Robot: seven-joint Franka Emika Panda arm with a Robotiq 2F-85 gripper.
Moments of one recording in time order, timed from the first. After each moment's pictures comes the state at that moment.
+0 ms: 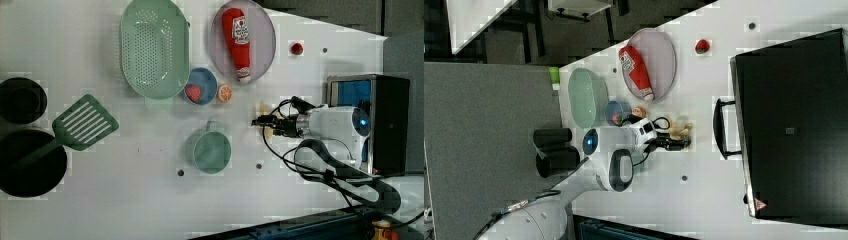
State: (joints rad) arm 0.02 0.44 -0.01 -2.41 0.01 1.19 -0.43
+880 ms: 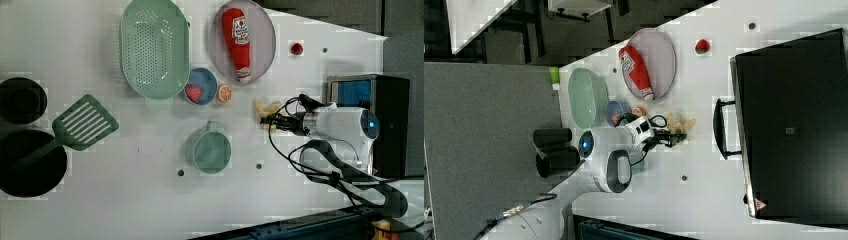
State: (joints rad) arm 0.03 0.40 -0.03 -2.42 -0.01 1.21 -0.43
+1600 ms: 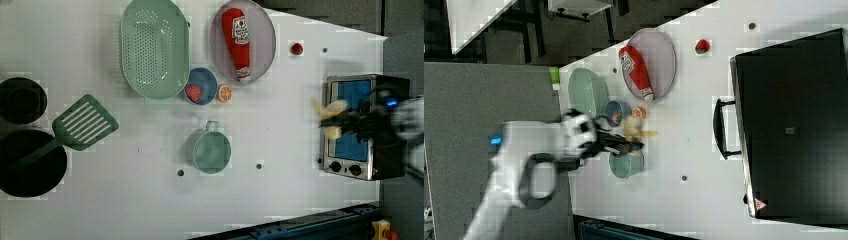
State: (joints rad) arm -0.01 -0.06 -0.06 -2.22 0.00 0.49 -0.43
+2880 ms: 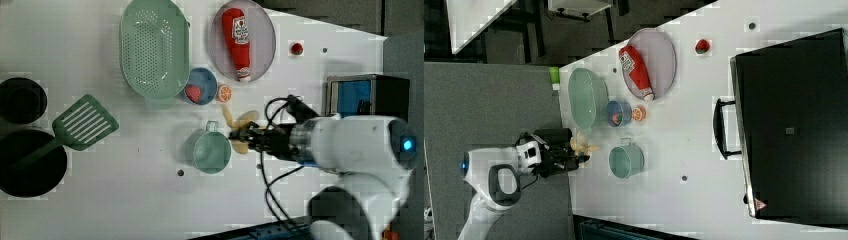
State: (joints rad) arm 0.10 0.04 0.40 -2.24 0.10 0.70 0.15
